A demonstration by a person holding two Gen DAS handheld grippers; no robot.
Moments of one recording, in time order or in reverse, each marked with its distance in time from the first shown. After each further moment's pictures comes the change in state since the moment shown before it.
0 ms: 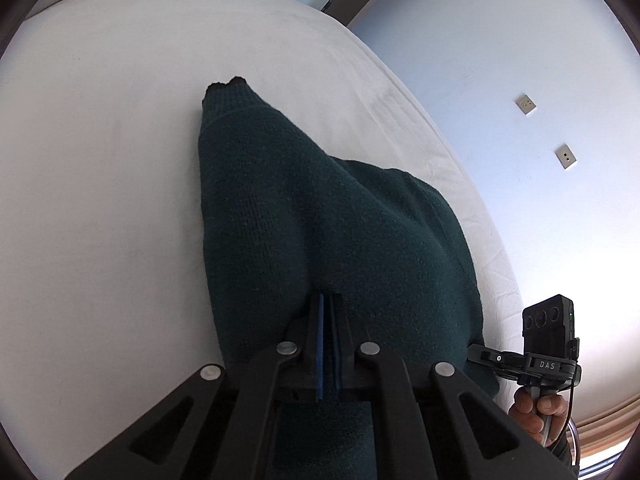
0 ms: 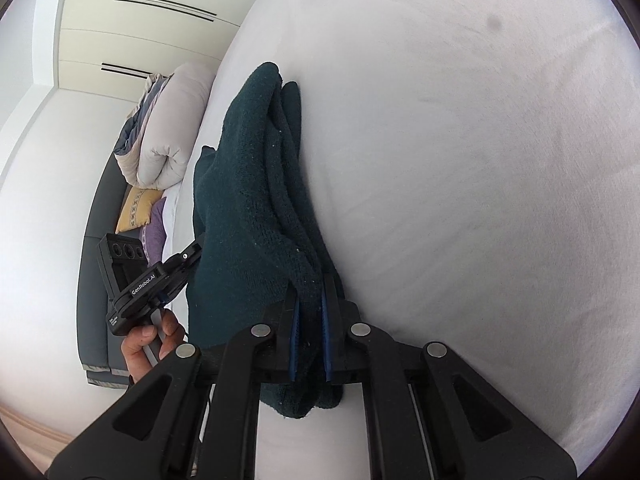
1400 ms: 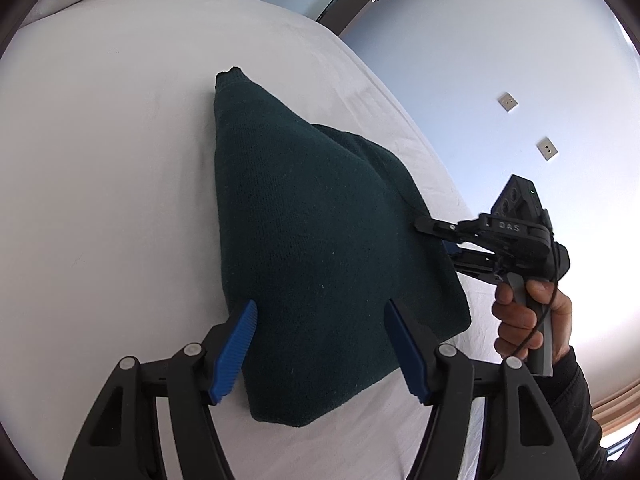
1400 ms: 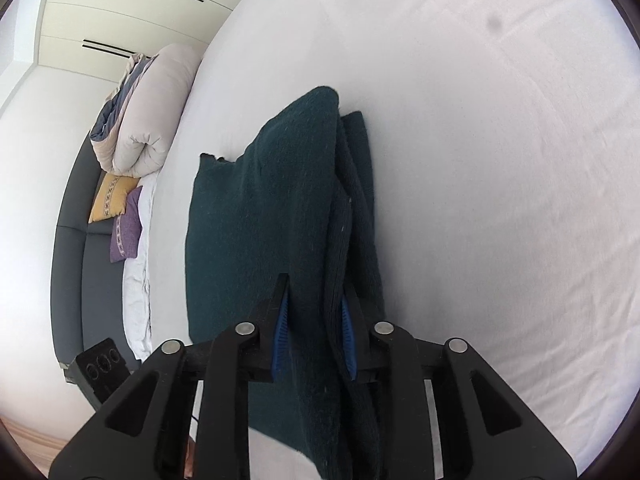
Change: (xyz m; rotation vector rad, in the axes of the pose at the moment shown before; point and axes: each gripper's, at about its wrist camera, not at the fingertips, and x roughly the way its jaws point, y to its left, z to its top) left arm -0.059 -0.018 -0.076 -0.002 -0.029 -0.028; right arm 0.027 0.076 0.054 -0.055 0.050 -0.122
